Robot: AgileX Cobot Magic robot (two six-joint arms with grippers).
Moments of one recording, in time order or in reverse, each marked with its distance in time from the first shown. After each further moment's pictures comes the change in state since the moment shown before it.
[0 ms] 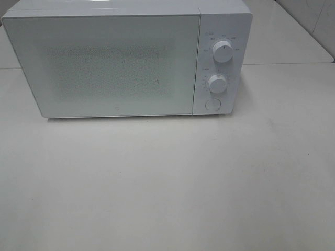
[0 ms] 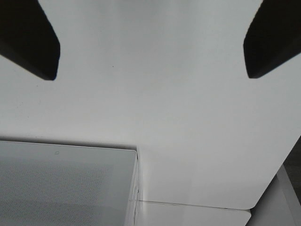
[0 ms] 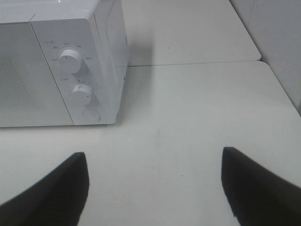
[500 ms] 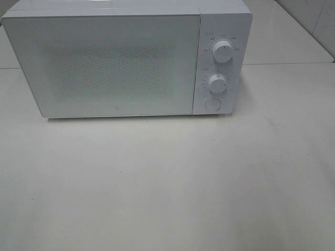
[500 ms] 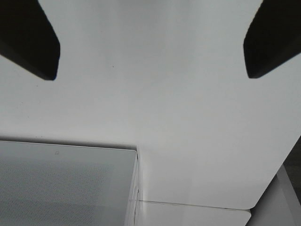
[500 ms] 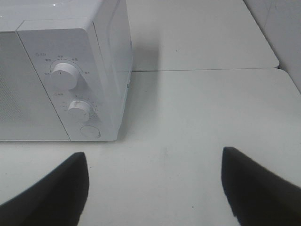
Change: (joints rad) left arm 0.000 0.000 0.000 0.000 0.000 0.000; right arm 0.000 0.333 0.000 -0.002 -0.294 0.000
